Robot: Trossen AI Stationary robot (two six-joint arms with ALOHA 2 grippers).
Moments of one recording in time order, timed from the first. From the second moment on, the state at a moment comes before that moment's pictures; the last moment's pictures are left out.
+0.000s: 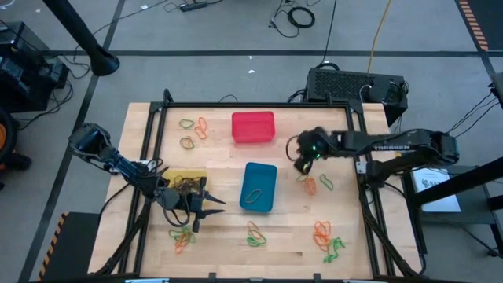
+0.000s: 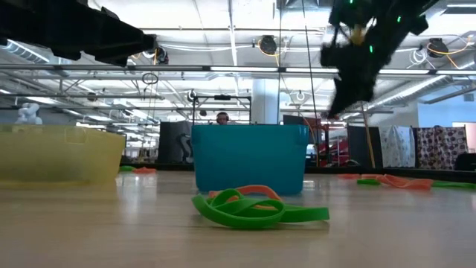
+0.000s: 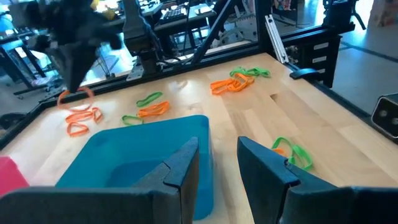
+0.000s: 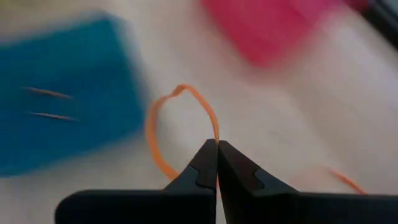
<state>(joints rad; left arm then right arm) -0.58 1.34 0.35 0.79 -0.46 0.12 -0.13 1.20 0.78 -0.48 0.19 0.34</state>
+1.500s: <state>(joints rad) -0.52 1.34 0.35 0.93 -0.82 0.13 0.26 1.61 1.25 -0.50 0.12 0.44</state>
